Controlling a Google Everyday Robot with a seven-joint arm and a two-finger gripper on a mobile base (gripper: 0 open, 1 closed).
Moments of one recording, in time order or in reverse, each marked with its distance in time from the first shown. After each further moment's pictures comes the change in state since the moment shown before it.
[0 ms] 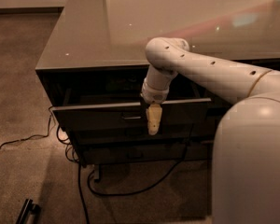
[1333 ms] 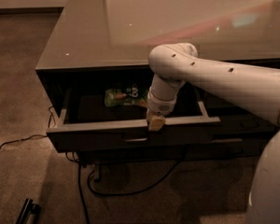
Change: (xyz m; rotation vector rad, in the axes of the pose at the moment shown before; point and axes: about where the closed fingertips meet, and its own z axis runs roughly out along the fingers) arm 0.011 0.066 -0.009 0.002 0.065 0.083
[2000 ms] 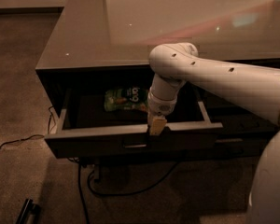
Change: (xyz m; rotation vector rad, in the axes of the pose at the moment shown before) arm -0.001 0.000 -0.005 0.000 0.000 0.000
